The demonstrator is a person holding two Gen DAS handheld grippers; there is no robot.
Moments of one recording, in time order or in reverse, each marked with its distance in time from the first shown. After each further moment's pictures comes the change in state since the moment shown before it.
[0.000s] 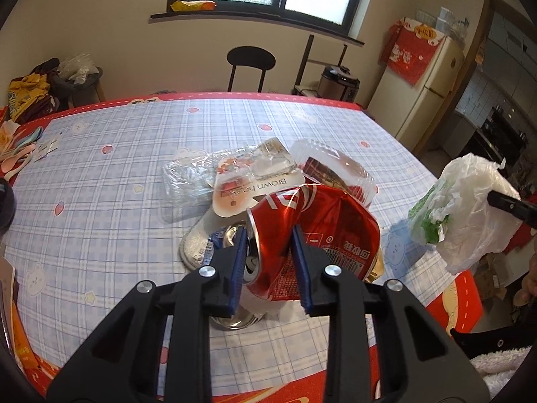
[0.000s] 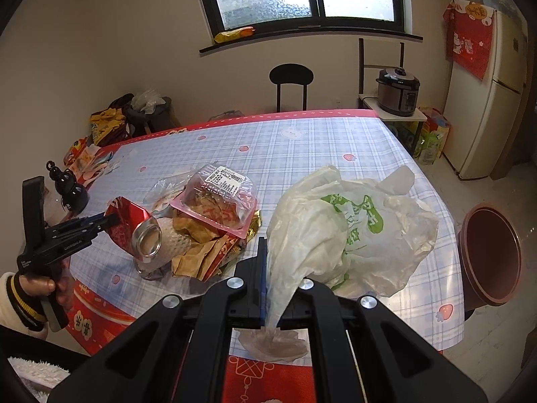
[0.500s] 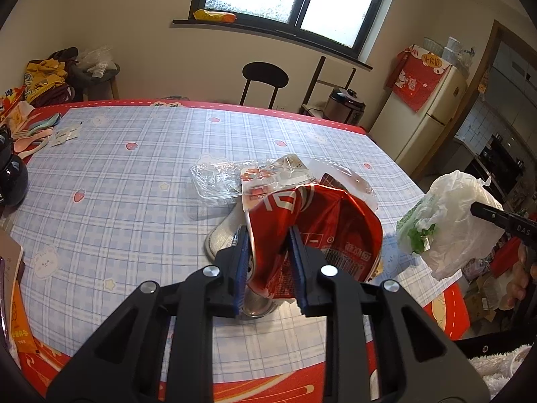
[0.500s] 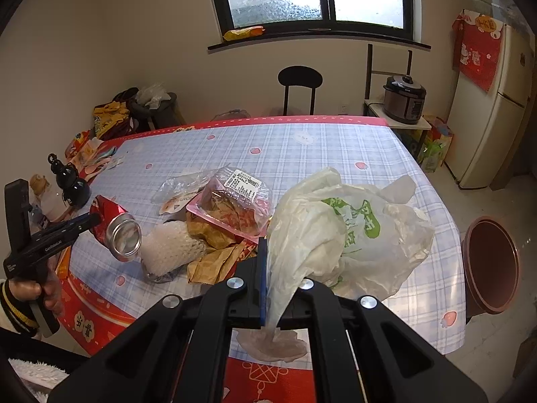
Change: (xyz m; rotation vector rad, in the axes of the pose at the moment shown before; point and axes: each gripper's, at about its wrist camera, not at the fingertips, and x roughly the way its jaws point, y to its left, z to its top) left arm -0.044 0.032 -0.012 -0.073 -0.061 -0.022; right arm 0.002 0.031 0.011 -0.034 -0.002 -0.015
